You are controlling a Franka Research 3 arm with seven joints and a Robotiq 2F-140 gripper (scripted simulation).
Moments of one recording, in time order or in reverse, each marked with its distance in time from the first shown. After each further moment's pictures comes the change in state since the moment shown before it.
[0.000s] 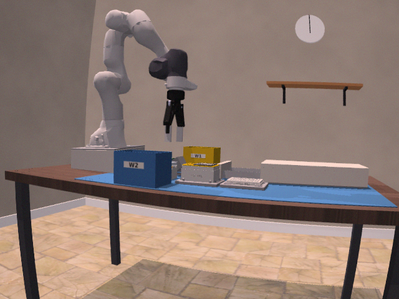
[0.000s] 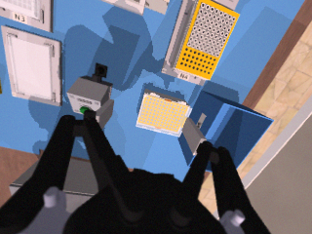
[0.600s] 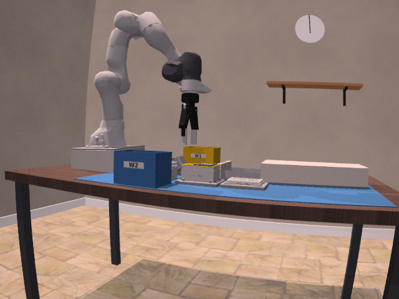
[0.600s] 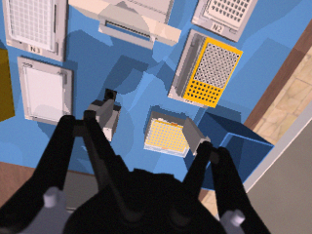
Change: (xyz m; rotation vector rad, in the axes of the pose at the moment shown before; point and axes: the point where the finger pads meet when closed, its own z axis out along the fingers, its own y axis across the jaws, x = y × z) arm 0.055 -0.034 0.009 -0.001 0.007 -0.001
